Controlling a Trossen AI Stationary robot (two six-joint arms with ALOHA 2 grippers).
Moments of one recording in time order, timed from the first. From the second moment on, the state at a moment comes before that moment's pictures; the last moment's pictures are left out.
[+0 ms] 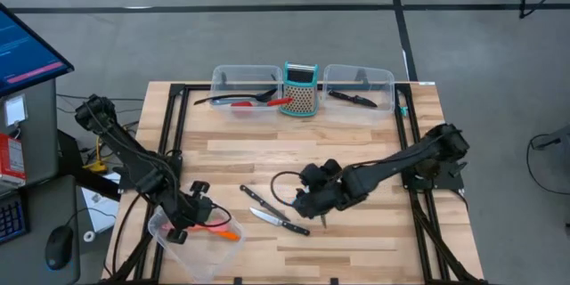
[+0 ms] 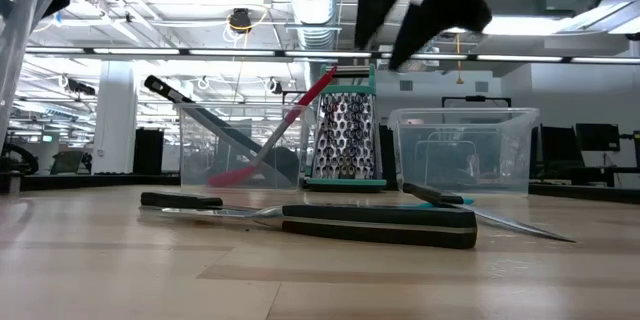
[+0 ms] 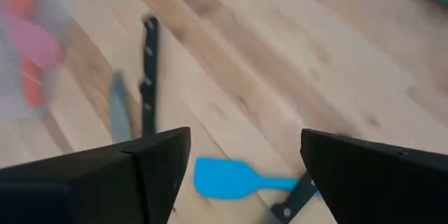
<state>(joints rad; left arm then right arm) -0.79 1.15 0.84 -0.80 -0.07 -0.54 0.41 1.78 1.43 -0.79 0.55 1.01</state>
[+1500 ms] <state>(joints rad) -0.77 0.78 0.84 -0.52 -0.38 -0.53 0.20 2.01 1.29 -0.79 0.18 1.07</state>
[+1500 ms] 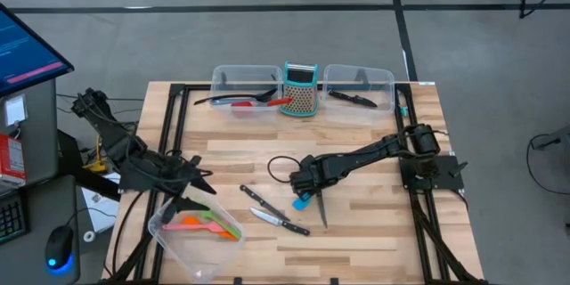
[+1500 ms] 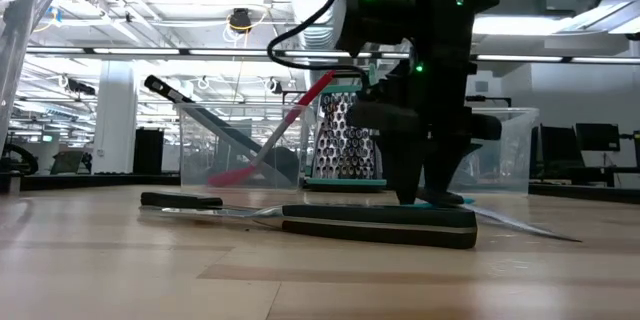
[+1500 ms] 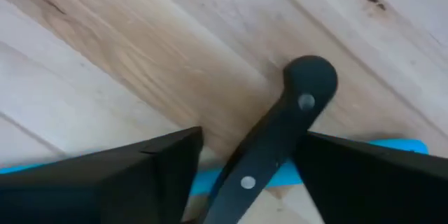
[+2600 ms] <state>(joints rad) -0.77 0.79 0.84 -0.50 -0.56 -0.37 0.20 1.37 1.33 -0.65 0.73 0.63</state>
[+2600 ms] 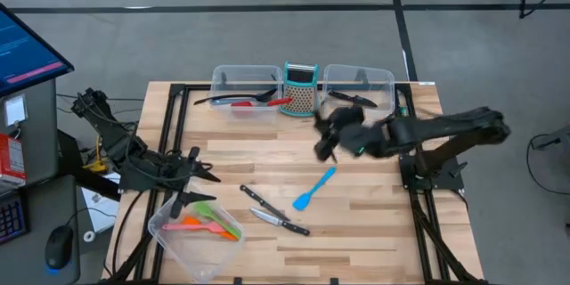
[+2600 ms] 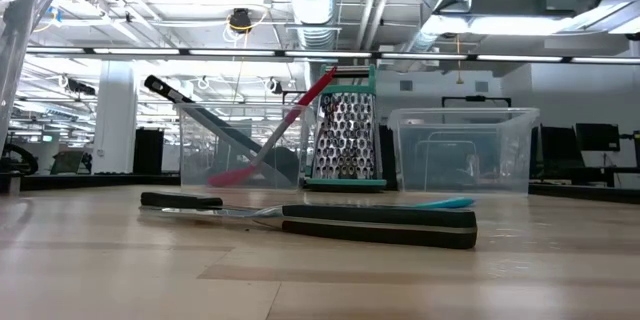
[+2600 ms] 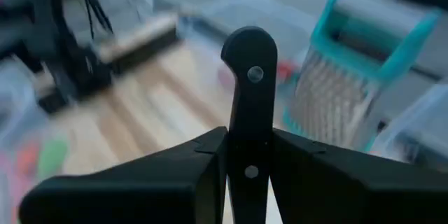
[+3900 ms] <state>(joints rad) -0.77 0.79 0.84 -0.50 -0.64 -0.26 -0.80 1.60 1.17 -0.58 0.19 -0.25</state>
